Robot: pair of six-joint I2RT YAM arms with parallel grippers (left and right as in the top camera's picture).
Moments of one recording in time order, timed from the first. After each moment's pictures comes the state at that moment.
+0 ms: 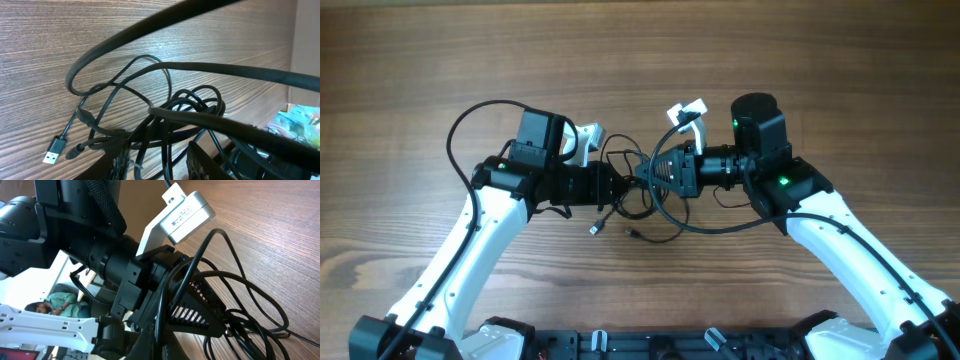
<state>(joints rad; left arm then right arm) -0.27 1.37 0.95 -0.73 0.59 -0.30 0.44 1.38 0.90 -0.07 -0.99 0.44</state>
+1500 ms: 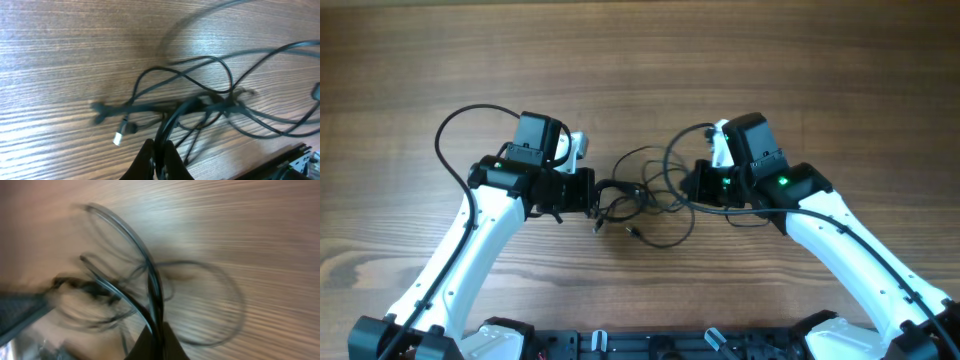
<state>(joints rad) -0.24 1.38 0.95 -0.85 0.37 -0.29 0.44 1.38 0.91 -0.61 -0.31 0.67</state>
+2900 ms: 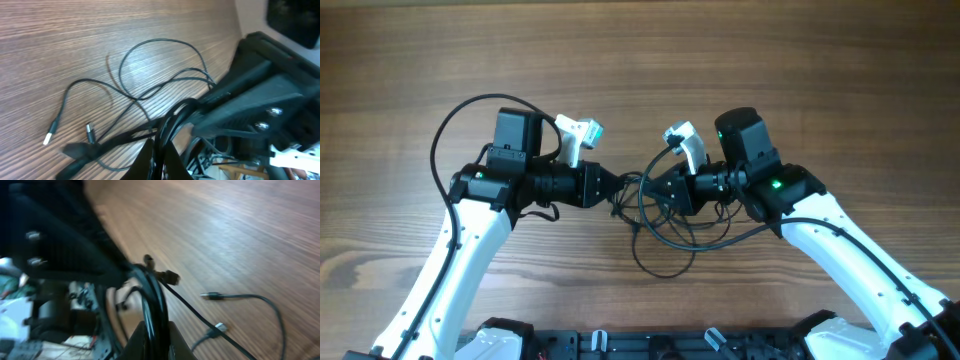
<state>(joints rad) -0.20 1.29 0.96 -0.74 0.80 -0.13 0.48 1.38 0.90 -0.35 -0.79 0.17</state>
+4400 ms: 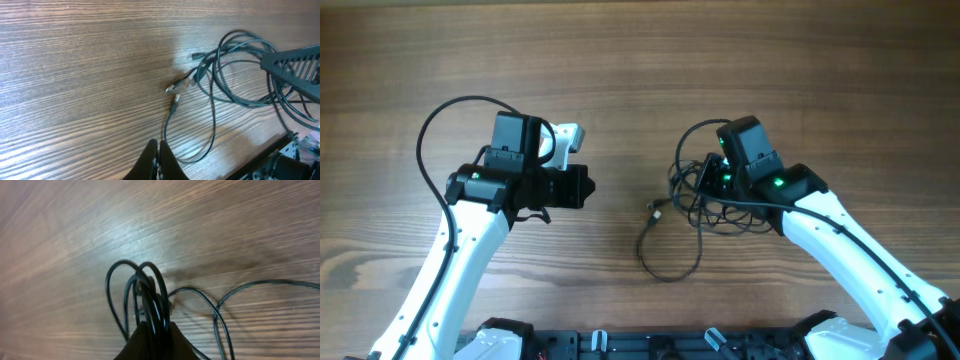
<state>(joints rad) -0.20 1.28 0.97 -0.84 0.46 -0.16 0.46 1.39 0.90 -0.57 -0.13 0.87</state>
